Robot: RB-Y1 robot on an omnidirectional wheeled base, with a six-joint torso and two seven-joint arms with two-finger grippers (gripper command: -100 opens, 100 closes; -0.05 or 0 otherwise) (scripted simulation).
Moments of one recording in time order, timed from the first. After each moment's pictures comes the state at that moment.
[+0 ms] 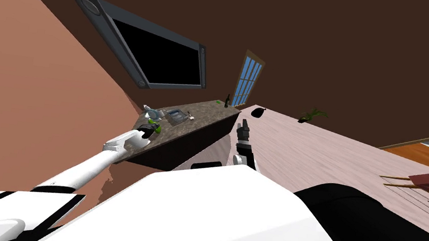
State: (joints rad) left arm -0.17 0.93 -0.28 -1.29 -0.33 0.45 -0.27; right arm 0.54 0.03 0.05 -2.21 -0.01 -0.38 0.13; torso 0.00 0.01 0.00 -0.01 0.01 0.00
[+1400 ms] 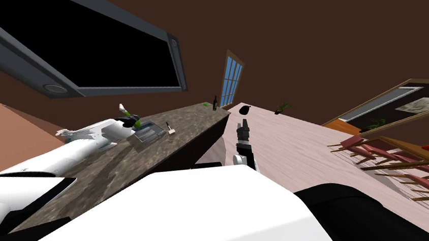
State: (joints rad) left arm -0.34 1.07 -0.25 -1.06 -0.17 0.50 -0.17; right arm 0.54 0.03 0.05 -2.21 -0.01 -0.38 0.13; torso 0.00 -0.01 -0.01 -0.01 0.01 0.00
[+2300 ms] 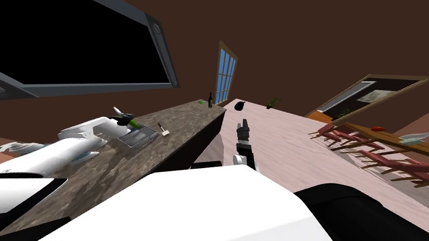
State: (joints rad) left arm -0.34 1.12 -0.25 -1.06 -0.13 0.55 -0.18; right arm 0.54 0.03 0.05 -2.21 -0.01 -0.38 0.13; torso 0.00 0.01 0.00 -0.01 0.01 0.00
